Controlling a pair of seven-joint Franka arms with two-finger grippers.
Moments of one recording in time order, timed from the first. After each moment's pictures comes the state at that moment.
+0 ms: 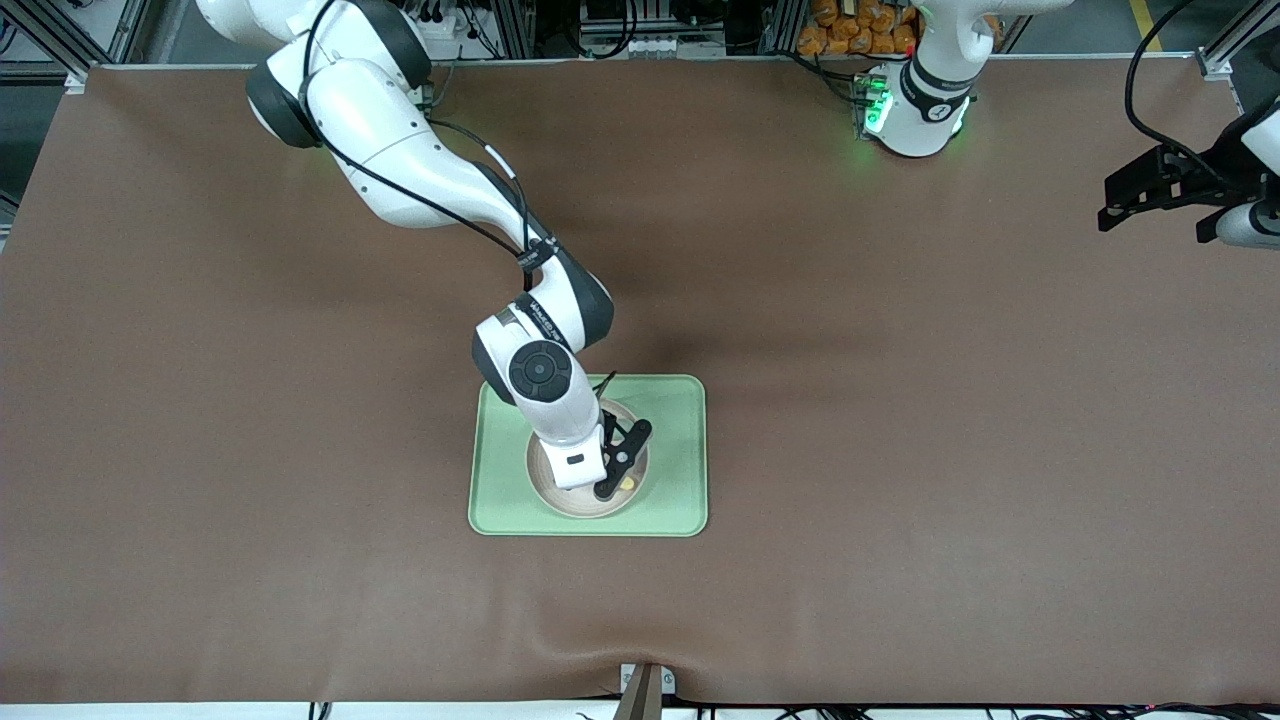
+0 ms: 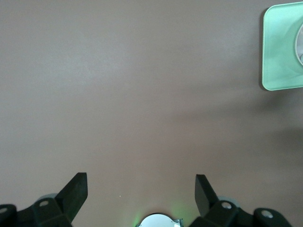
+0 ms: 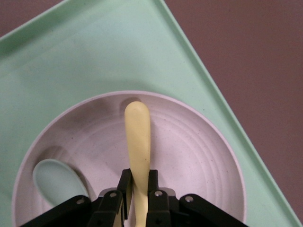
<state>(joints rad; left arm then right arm) -0.04 0.04 -0.03 -1.39 -0.02 1.37 0.06 0.53 1.02 0.08 -1.08 -0.08 2.25 -0.39</state>
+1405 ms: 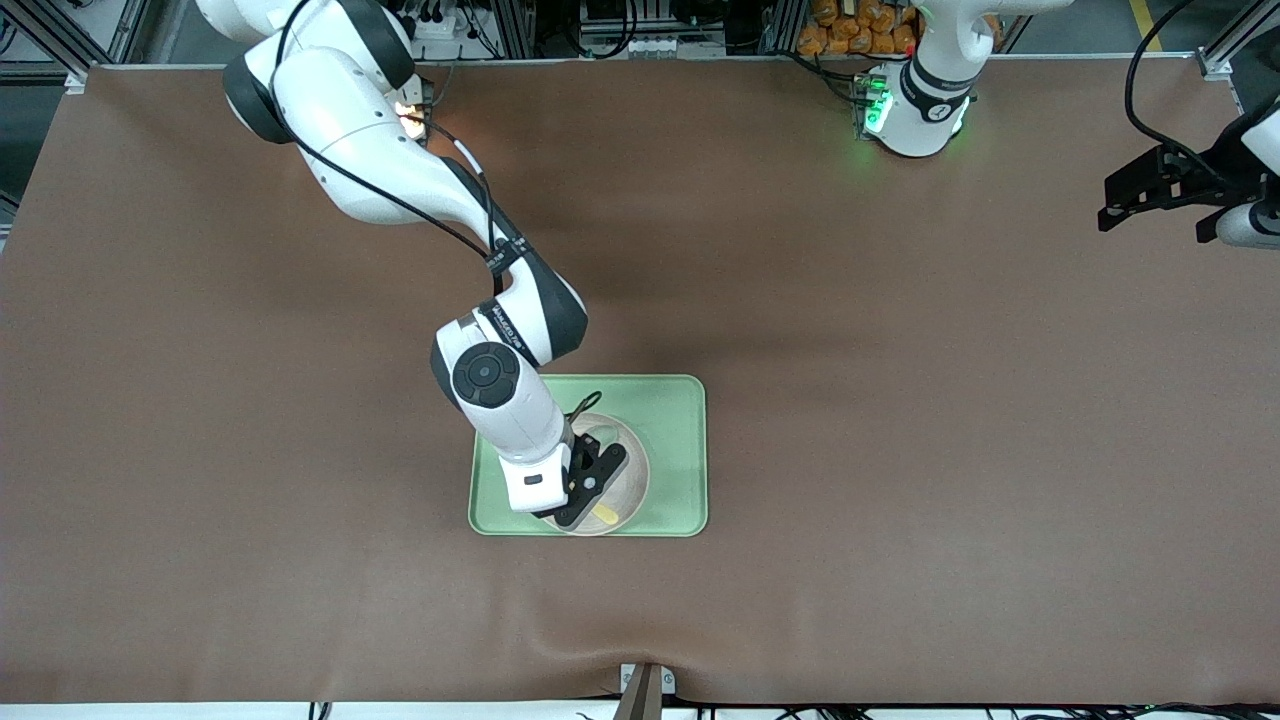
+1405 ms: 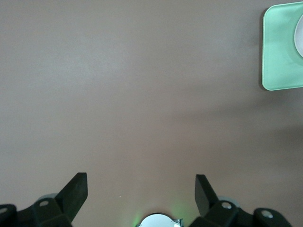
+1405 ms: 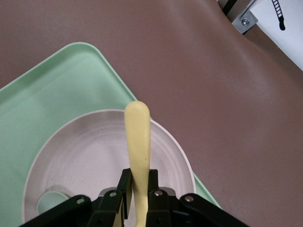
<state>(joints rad) -0.04 0.04 -0.03 -1.39 -0.02 1.37 0.06 0.48 0.98 0.08 -1.03 -0.05 2.28 -0.38</state>
